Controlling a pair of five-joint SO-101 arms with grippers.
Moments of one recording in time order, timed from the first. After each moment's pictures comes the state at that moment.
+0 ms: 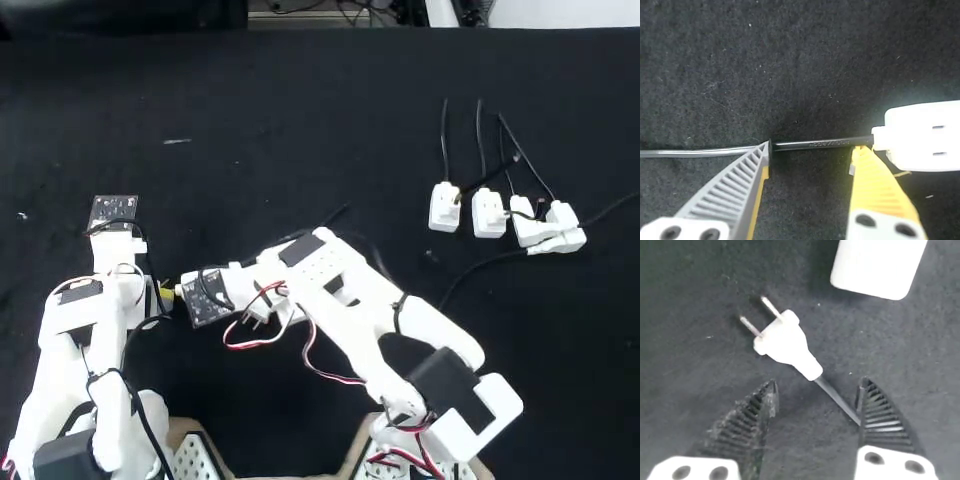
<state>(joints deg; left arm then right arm) -23.2 -30.0 69.2 36.3 -19.3 -37.6 -1.1 38.7 51.2 73.3</state>
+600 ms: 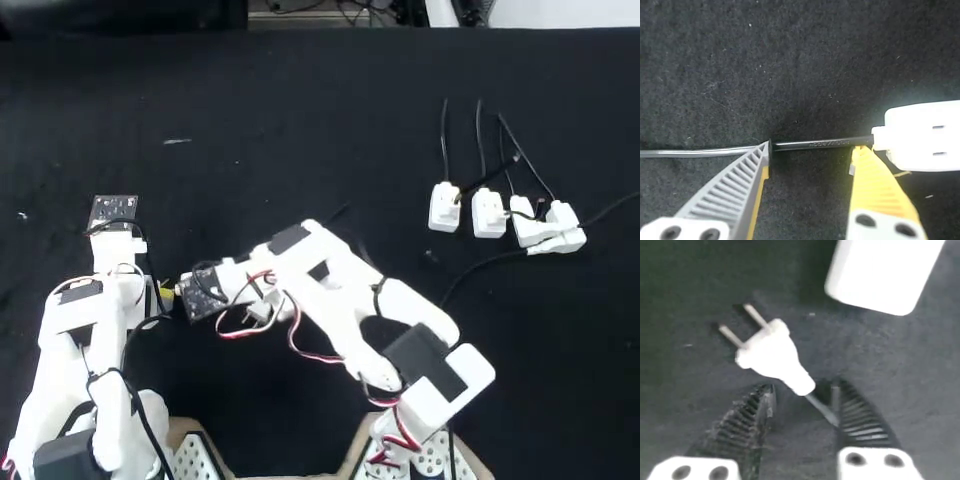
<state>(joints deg) -23.2 -30.0 69.2 36.3 -19.3 -37.4 9.5 30.9 50.5 75.1</state>
